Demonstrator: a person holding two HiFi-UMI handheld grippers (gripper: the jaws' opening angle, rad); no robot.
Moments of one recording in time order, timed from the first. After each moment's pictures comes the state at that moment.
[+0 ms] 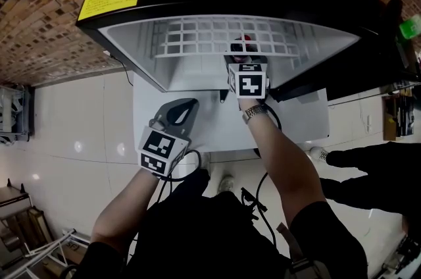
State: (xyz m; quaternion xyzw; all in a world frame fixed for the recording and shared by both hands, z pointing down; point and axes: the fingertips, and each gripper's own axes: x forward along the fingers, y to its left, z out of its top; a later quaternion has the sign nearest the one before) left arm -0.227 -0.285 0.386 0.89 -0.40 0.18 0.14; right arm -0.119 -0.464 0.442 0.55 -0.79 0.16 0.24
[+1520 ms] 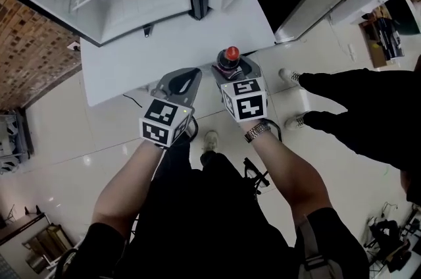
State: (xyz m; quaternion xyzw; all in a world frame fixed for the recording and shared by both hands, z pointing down) left arm 0.011 -0.085 0.390 0.93 -0.29 0.19 0.11; right arm 0.080 -0.113 0.441 0.56 -0.77 0.21 0.22
